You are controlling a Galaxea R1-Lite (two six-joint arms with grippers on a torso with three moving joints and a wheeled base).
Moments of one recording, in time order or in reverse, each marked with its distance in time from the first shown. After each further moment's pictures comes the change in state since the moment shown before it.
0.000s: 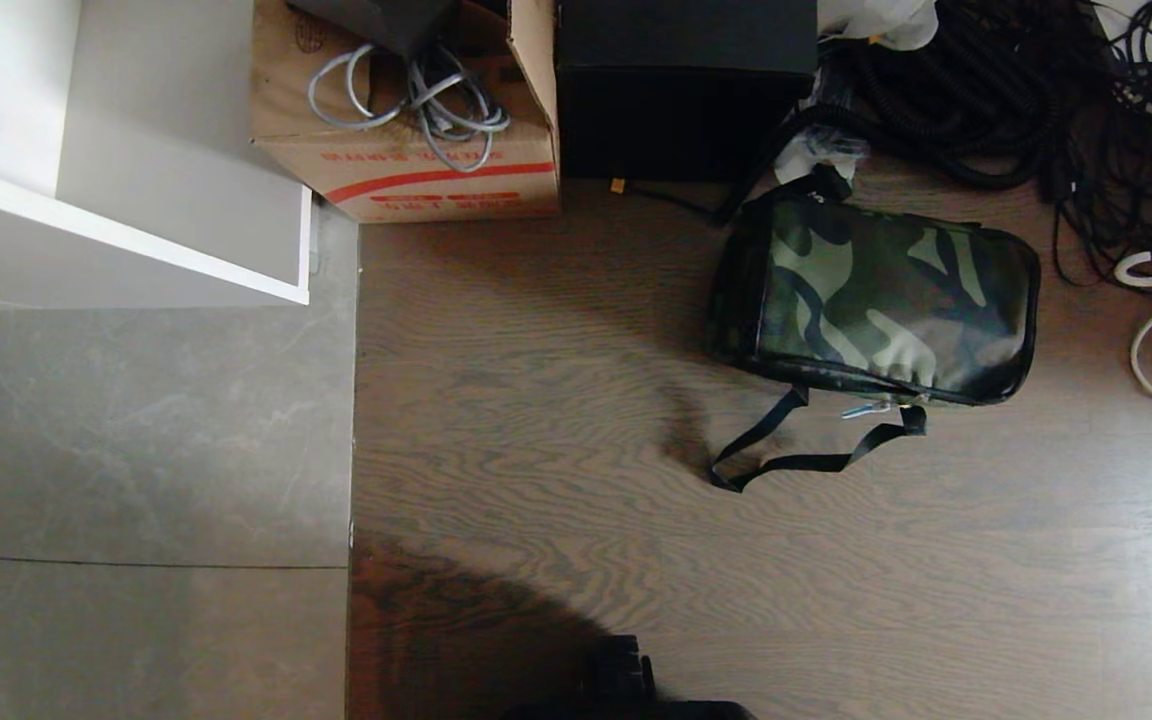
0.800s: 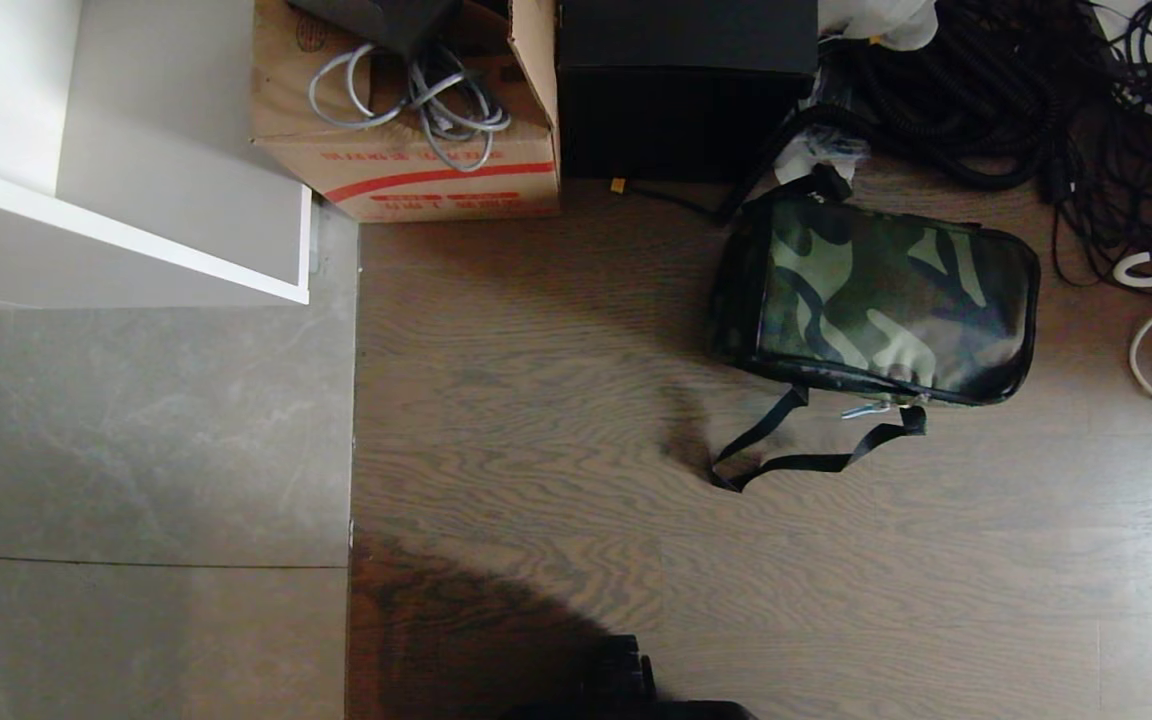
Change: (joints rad) left arm 0.000 0.000 0.000 0.000 0.001 0.000; right arm 0.000 0.073 -0.217 0.224 0.034 0.037
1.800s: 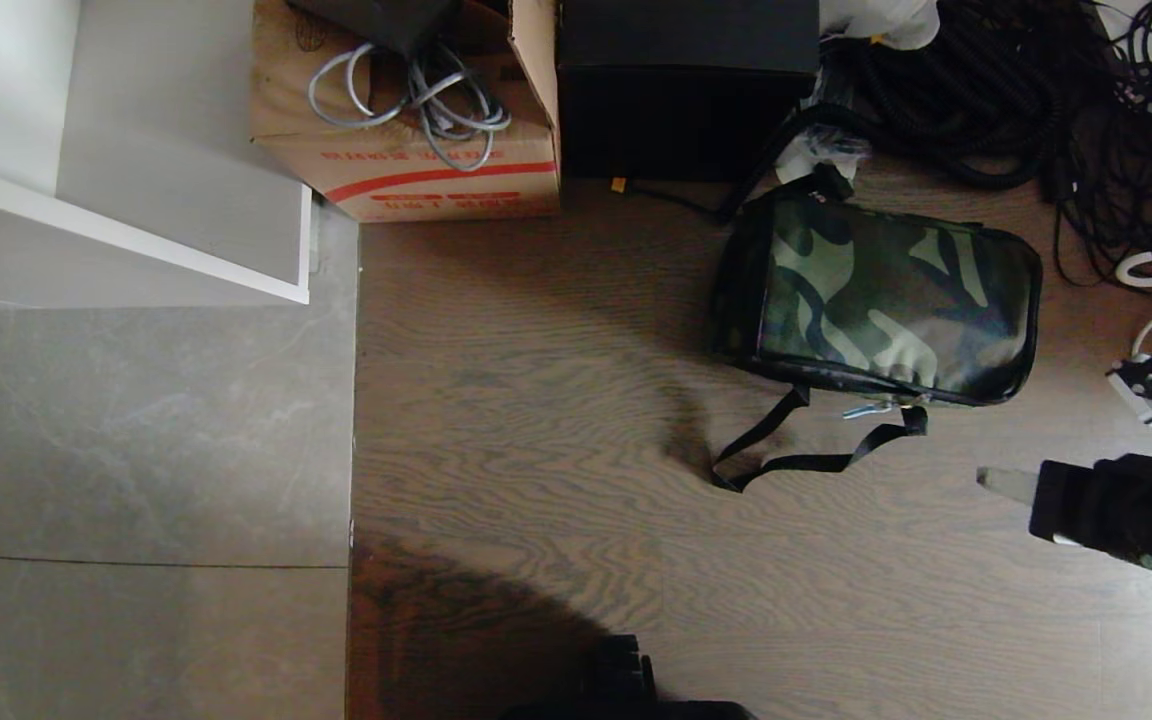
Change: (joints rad) left arm 0.000 0.000 0.000 0.000 0.000 0.000; right arm 0.016 1.319 -0.239 -0.727 0.152 0.165
